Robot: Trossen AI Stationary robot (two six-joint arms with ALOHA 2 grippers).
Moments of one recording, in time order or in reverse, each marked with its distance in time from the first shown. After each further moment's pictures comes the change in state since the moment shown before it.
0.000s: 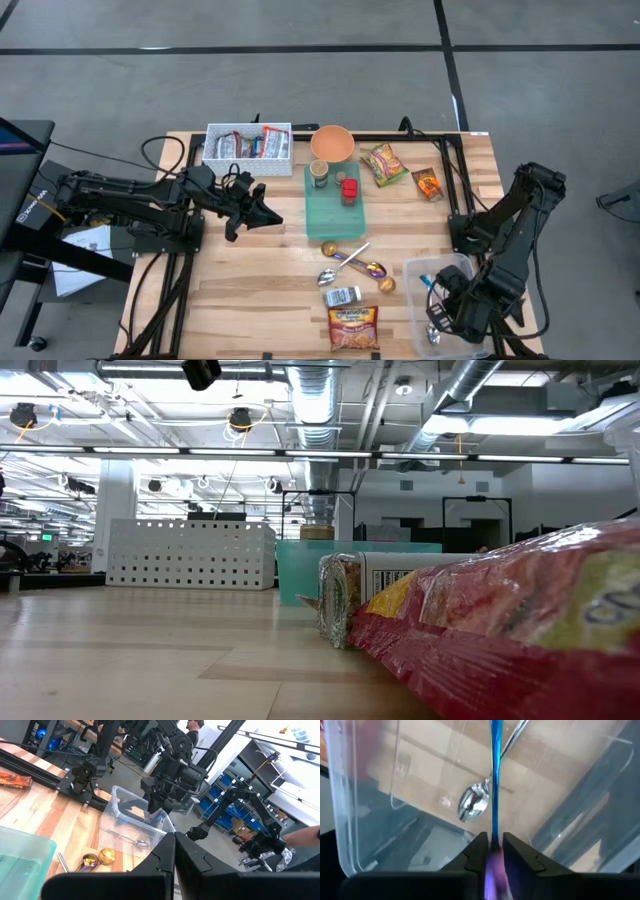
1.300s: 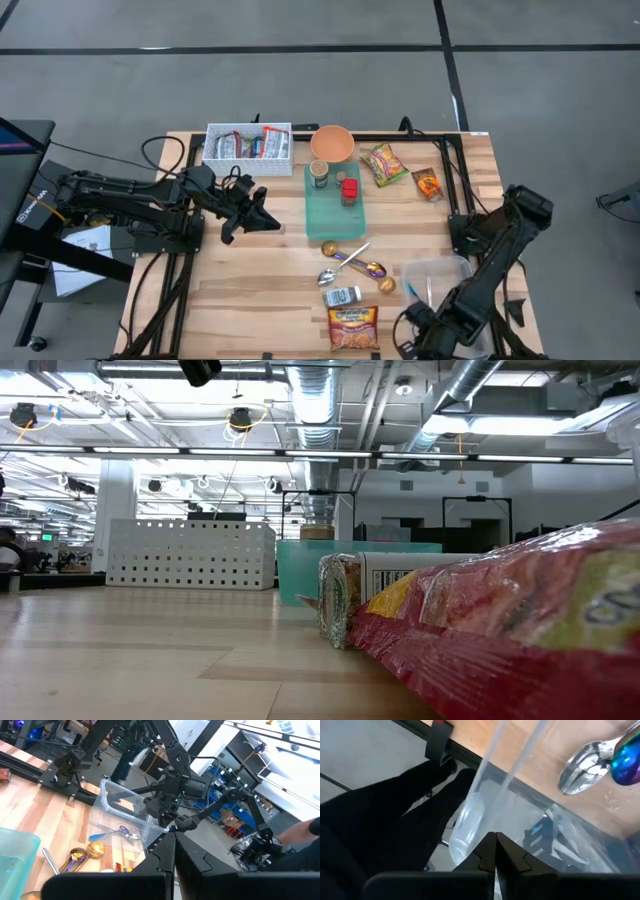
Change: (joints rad) left arm 0.000 0.000 0.000 -0.001 0.079 0.002; right arm -0.095 0.272 0.133 0.363 -0.120 -0.111
